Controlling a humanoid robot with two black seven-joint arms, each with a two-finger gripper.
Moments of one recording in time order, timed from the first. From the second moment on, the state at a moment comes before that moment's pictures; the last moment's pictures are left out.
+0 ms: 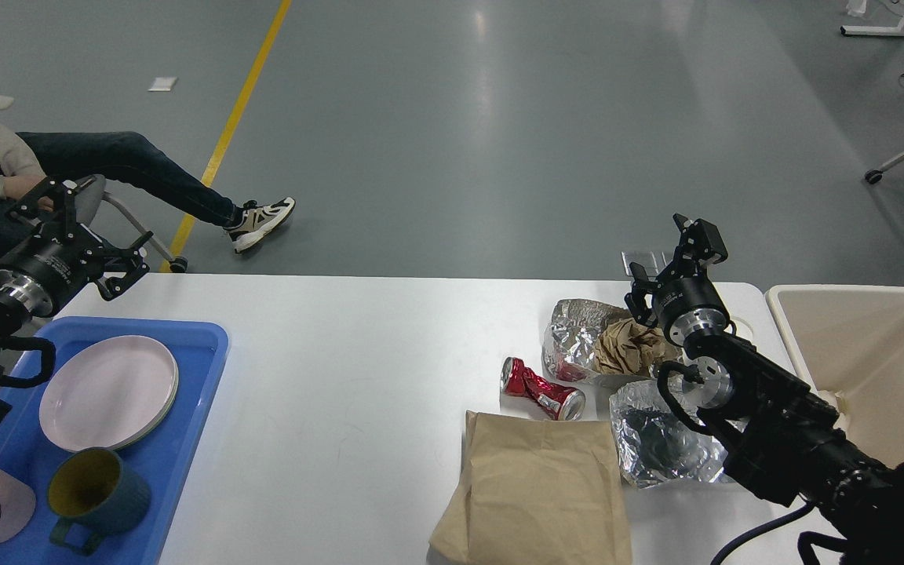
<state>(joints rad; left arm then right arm) -0.82 0.41 -0.98 -0.14 -0.11 -0.71 0.09 0.69 -0.10 0.71 0.47 -0.13 0.05 0.42</state>
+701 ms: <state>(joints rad) -0.82 0.38 -1.14 -0.15 -0.19 -0.38 0.09 0.69 -0.10 0.71 0.47 -0.14 0.05 0.42</state>
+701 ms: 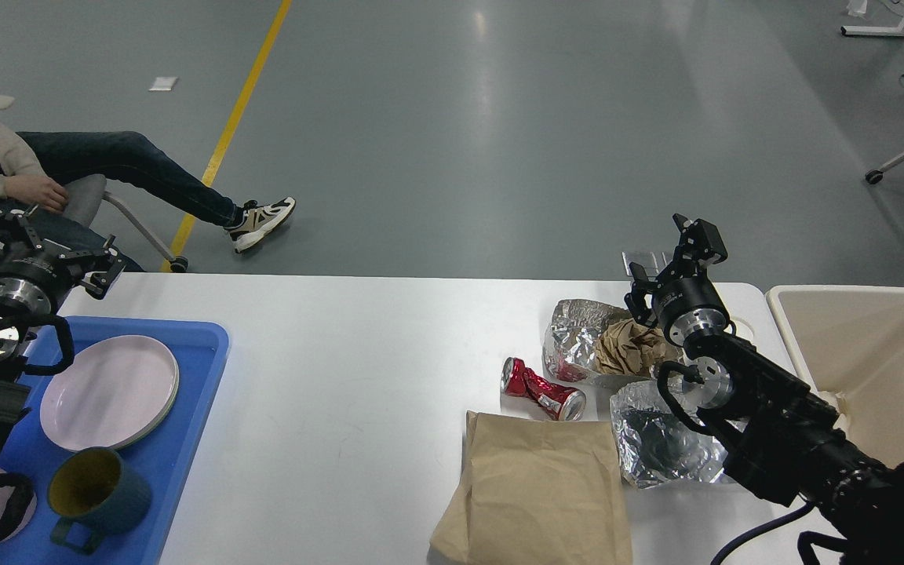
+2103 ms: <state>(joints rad) -0.76 0.26 -1.13 -0.16 -0.19 -0.43 0.02 0.69 -0.10 0.71 0.47 -0.13 0.05 0.42</state>
